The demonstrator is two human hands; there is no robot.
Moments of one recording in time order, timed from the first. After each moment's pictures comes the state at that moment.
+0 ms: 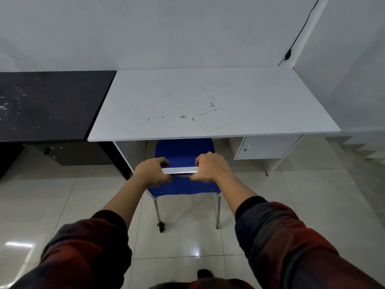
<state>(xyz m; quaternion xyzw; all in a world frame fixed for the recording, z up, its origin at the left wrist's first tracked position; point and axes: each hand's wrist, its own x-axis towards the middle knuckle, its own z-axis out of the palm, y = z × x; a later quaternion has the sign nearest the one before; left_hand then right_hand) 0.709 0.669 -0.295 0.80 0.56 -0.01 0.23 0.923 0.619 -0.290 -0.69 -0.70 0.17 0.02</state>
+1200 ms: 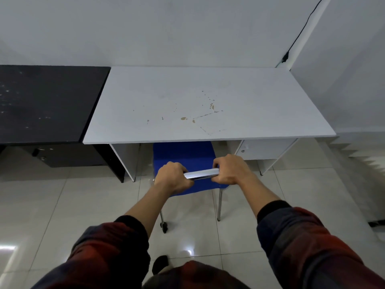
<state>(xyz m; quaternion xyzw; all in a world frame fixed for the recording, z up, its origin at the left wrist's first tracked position) 0.747 0.669 -0.297 0.81 0.52 0.01 0.27 0.964 0.627 -0.292 -0.70 -0.70 0.15 -0.02</state>
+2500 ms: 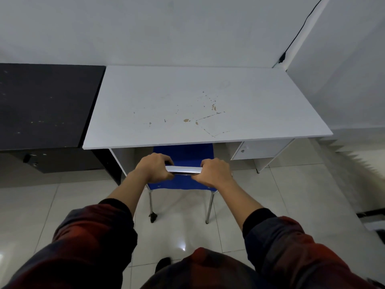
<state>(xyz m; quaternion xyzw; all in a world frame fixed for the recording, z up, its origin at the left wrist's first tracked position) 0.670 0.759 -0.297 0.85 0.46 -0.05 0.26 0.872 0.663 -0.302 -0.78 -0.61 0.12 0.02</state>
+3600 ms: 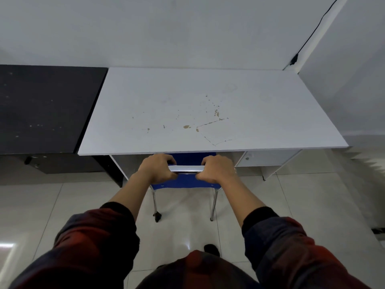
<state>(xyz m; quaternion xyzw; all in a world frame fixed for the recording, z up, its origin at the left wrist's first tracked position) 0.715 0.788 -0.300 0.82 0.50 -0.03 0.27 0.922 0.715 -0.291 -0.76 -0.62 0.18 -0.03</state>
